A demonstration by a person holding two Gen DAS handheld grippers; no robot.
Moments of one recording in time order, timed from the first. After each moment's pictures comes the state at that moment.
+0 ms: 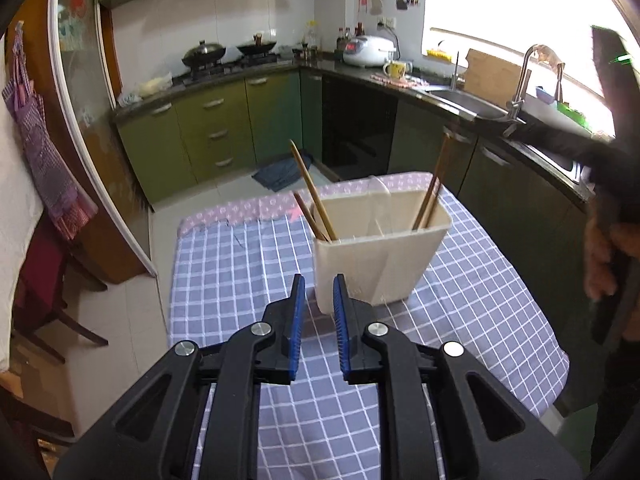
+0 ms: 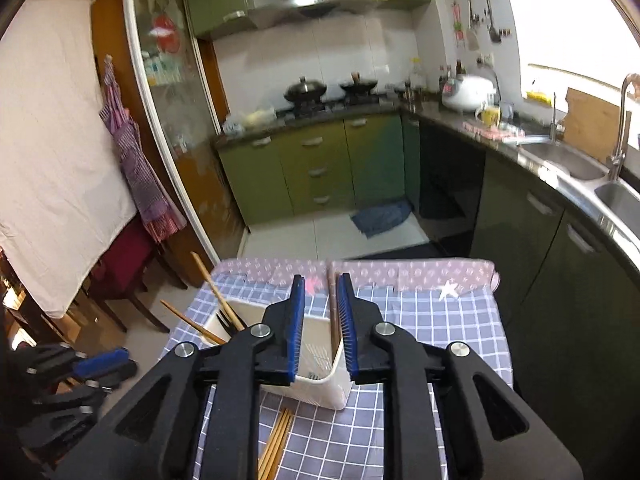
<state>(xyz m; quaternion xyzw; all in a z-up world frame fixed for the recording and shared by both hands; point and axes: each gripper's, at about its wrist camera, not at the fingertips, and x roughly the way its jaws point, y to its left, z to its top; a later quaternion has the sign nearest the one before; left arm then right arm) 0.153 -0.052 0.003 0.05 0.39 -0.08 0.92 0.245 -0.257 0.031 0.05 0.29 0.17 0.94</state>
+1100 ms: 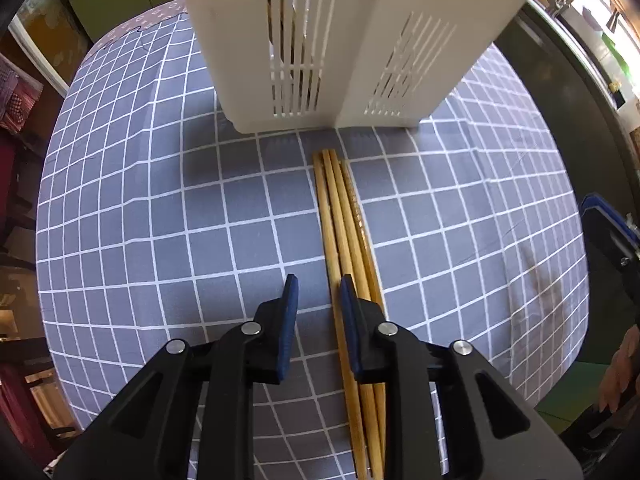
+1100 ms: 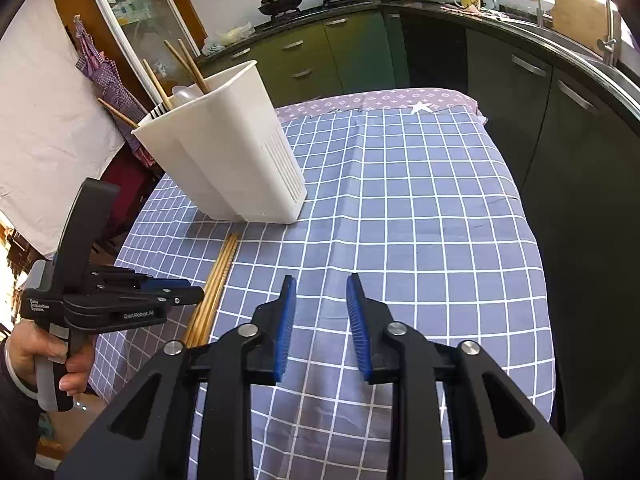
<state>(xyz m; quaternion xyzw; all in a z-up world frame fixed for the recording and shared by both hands) 0.196 -0.112 -0.176 0.02 0.63 -0.09 0.77 0.174 -0.316 -0.147 0.08 0.45 0.17 0.87</state>
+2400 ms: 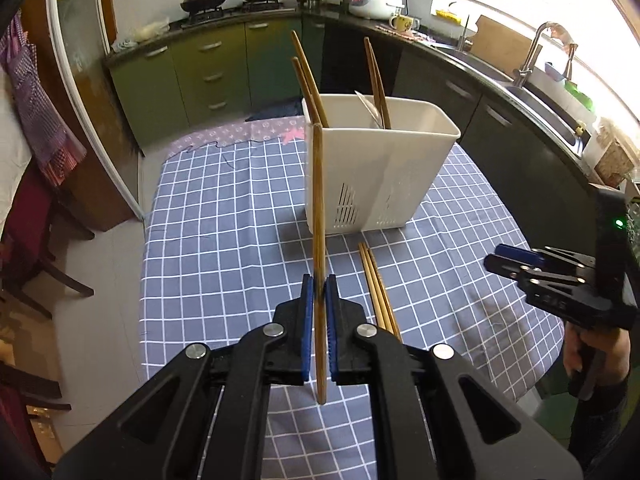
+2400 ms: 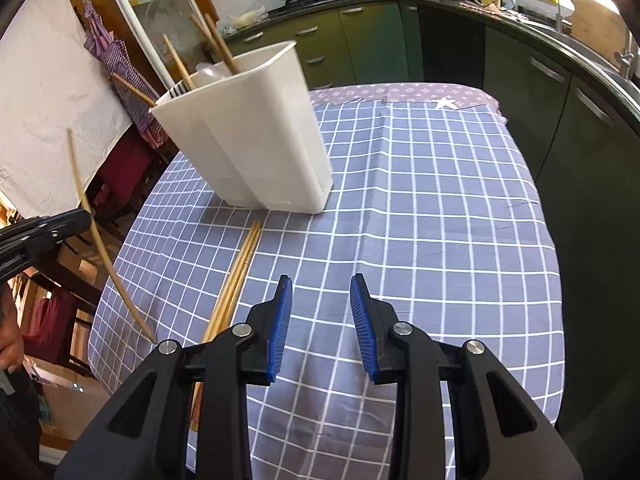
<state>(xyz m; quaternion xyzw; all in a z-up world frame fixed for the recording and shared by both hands) 0.135 -0.050 -0.051 0.02 0.46 -0.09 0.88 0.181 -0.287 -0.144 0.05 0.48 0.19 0.85</state>
